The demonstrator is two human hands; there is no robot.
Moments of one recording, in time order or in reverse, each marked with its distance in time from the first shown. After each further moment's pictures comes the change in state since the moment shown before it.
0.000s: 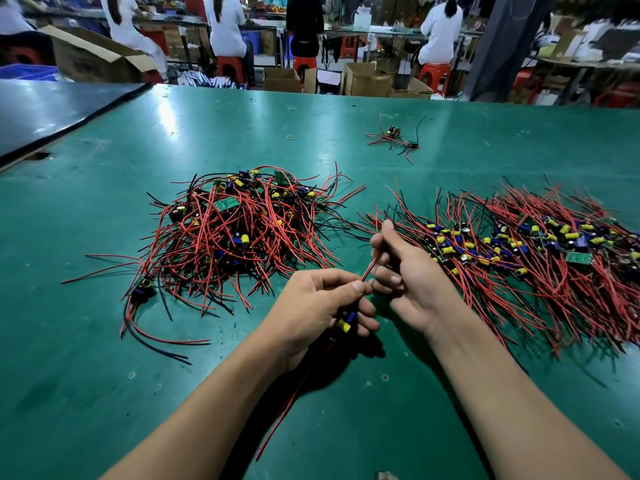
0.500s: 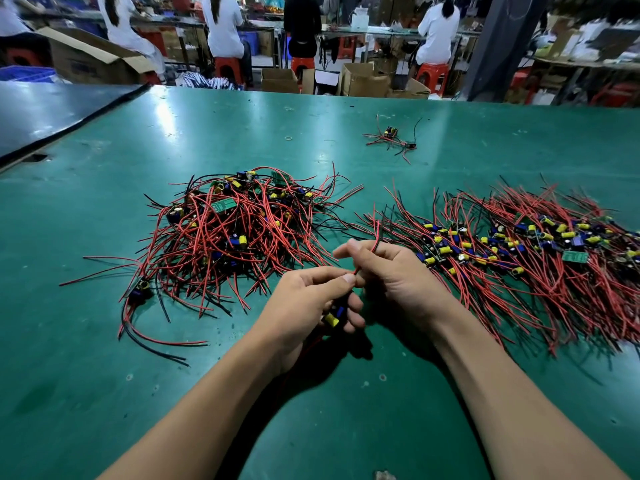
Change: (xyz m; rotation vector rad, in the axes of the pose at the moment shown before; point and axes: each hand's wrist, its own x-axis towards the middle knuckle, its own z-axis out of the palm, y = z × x) left_hand 0.004 -0.001 -0.006 -0.022 0.062 0.007; right_hand -0.004 0.013 -0.011 -0.143 -0.384 0.007
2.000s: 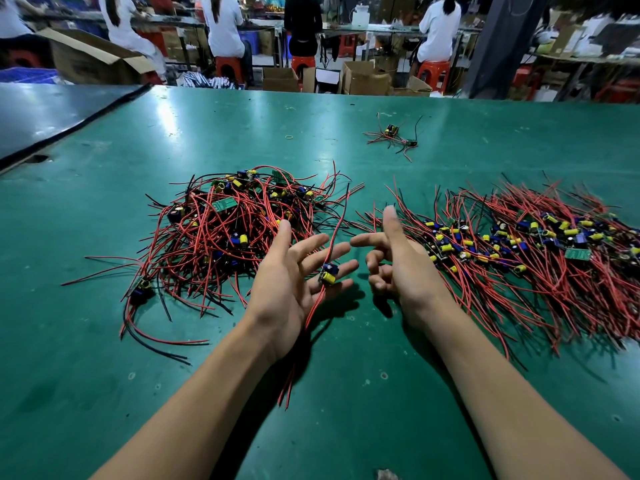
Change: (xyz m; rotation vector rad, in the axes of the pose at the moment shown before) left_hand 0.008 0.016 -0.005 -0.304 0.101 -0.037; right_hand 0.008 -0.009 0.002 -0.303 0.373 -0.092
